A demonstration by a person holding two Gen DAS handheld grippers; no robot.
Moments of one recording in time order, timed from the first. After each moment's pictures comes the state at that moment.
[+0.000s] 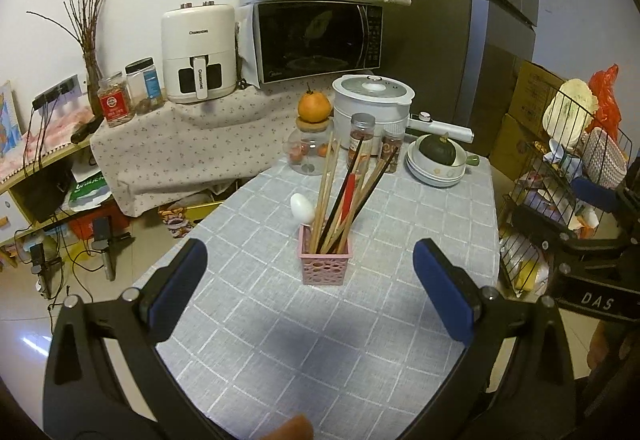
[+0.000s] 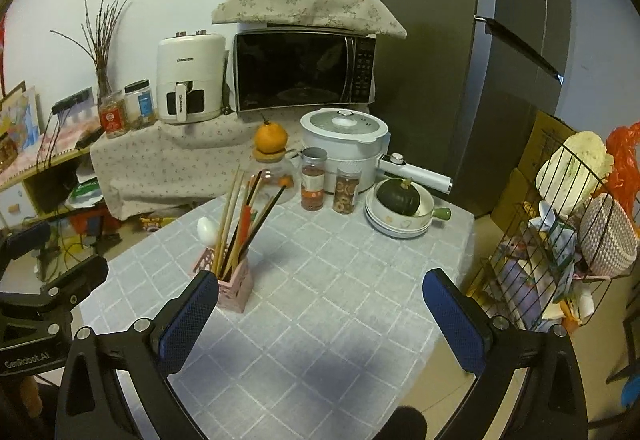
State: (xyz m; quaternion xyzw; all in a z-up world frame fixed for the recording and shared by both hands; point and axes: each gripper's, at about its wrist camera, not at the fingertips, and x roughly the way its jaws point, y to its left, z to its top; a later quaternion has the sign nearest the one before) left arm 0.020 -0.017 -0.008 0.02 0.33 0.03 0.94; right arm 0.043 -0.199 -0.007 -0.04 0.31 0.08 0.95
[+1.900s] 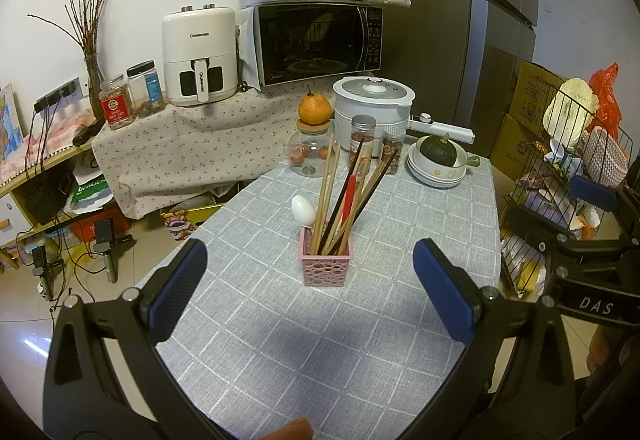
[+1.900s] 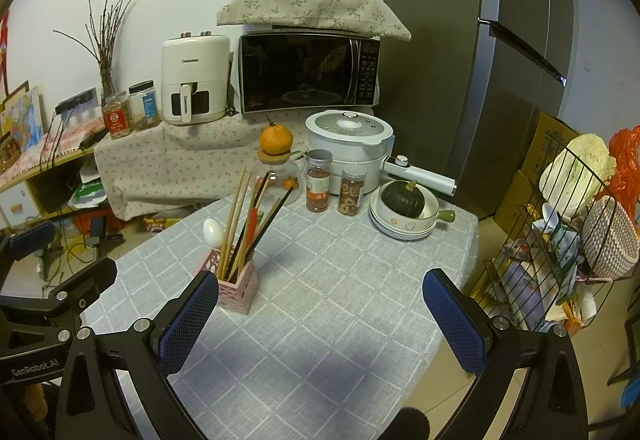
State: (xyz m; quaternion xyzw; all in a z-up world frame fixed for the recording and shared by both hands) left arm 0.019 -0.020 -0.005 0.02 0.33 0.03 0.94; right arm 0.041 -0.195 -0.005 -0.04 0.31 0.09 0.95
